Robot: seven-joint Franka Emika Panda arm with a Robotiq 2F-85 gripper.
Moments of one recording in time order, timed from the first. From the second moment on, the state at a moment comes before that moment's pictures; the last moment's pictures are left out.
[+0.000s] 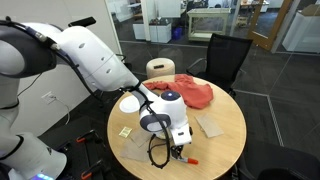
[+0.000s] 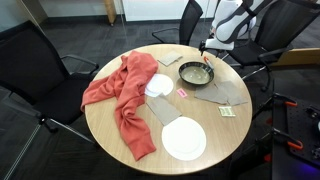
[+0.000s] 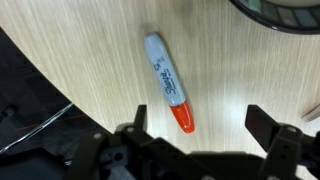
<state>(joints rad) -0.19 0.66 -0.26 -2.00 0.05 2.81 0.79</state>
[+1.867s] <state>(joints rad) -0.18 0.87 -0.32 -1.77 0.15 2.77 0.79</state>
